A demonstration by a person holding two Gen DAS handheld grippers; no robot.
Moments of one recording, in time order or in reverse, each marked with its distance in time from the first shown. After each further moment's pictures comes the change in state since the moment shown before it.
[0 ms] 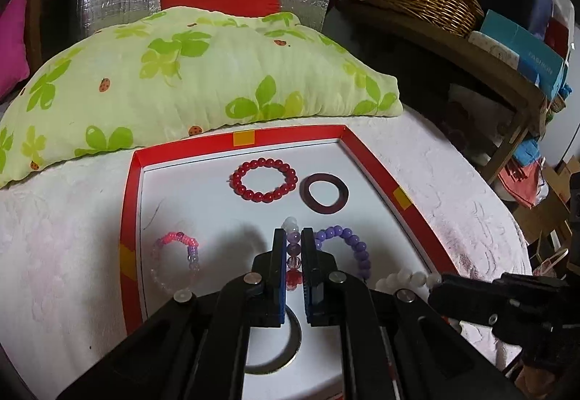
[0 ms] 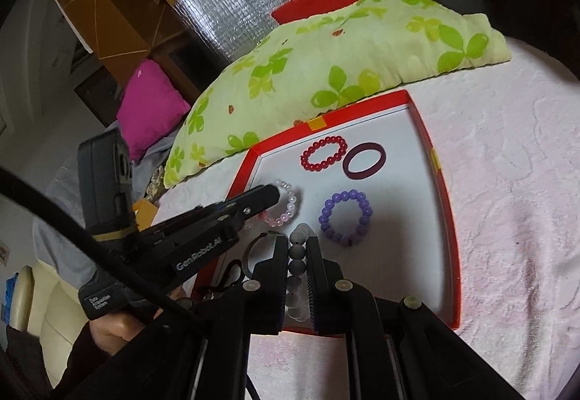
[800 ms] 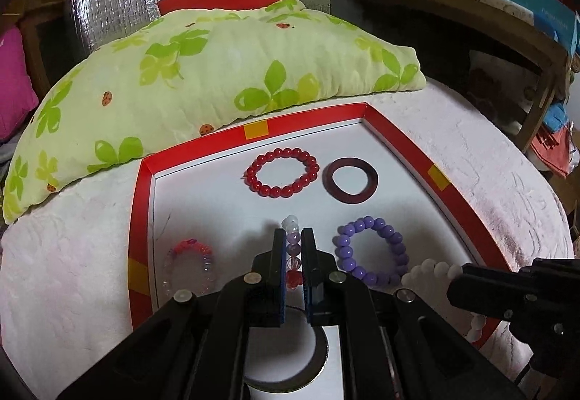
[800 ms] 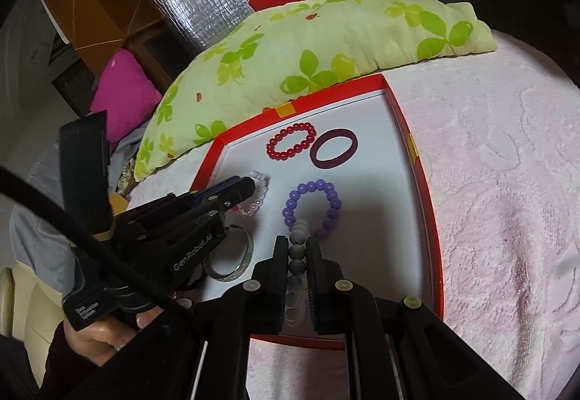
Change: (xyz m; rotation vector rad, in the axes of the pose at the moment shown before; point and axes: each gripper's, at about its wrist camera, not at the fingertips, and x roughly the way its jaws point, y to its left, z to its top) left arm 0.023 -0.011 -0.002 0.104 0.044 0.151; right arm 0.018 -0.015 -0.001 0.011 0.034 -0.109
